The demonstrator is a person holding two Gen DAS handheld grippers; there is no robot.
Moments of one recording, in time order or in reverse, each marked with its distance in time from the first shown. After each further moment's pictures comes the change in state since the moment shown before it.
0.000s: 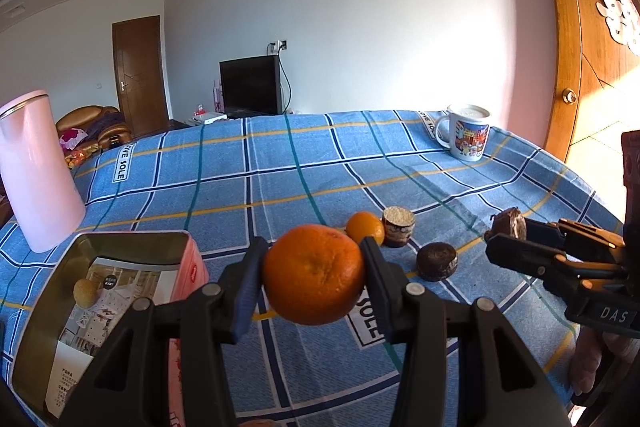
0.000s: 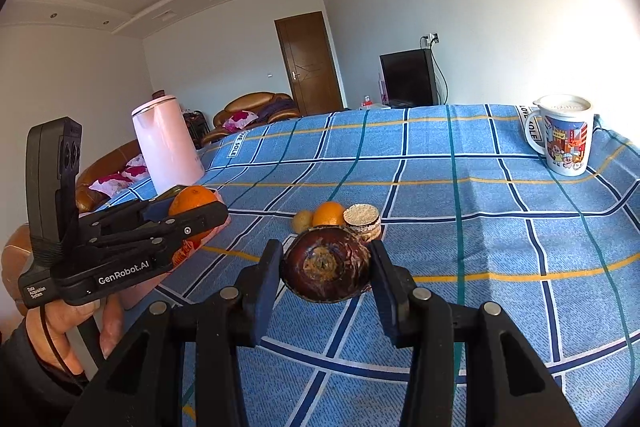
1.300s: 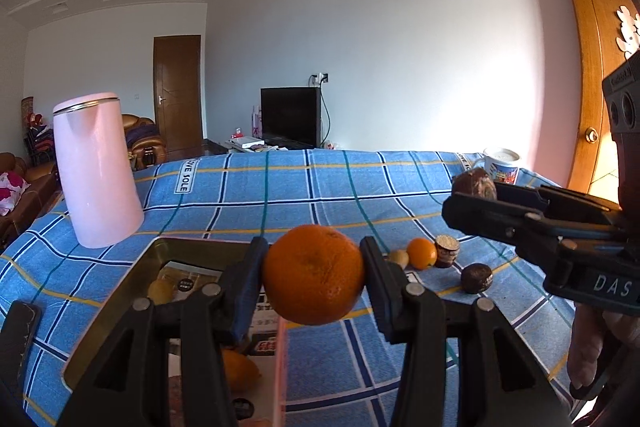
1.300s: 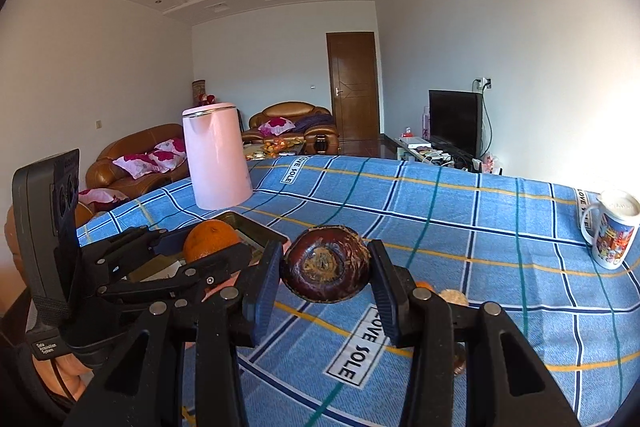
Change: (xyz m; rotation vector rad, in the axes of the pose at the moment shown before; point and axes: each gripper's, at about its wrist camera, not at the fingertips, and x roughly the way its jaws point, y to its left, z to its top) left arm -0.050 0.059 -0.008 -0.091 -0.122 0.115; right arm 0.027 0.091 0.051 -0.195 -0.051 0.094
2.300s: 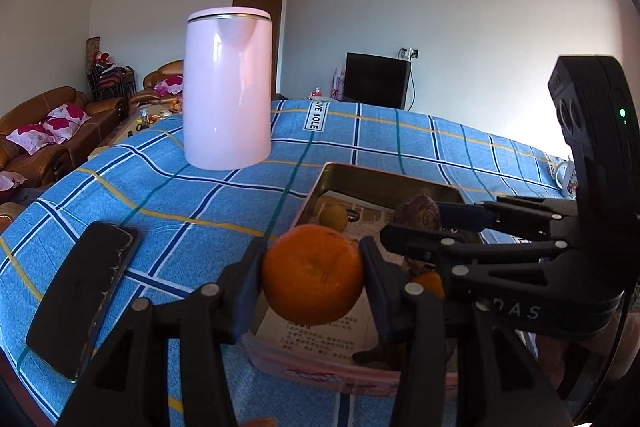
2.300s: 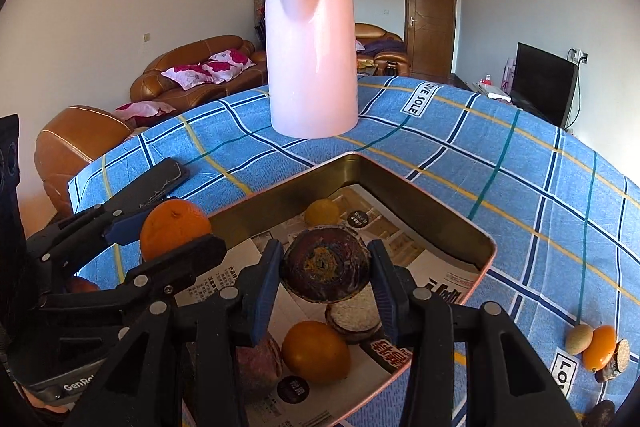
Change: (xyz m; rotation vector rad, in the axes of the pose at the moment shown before) left arm -0.027 0.118 -0.042 -0.175 0.125 0.217; right arm 0.151 0.123 -0.007 -0.138 0.315 0.204
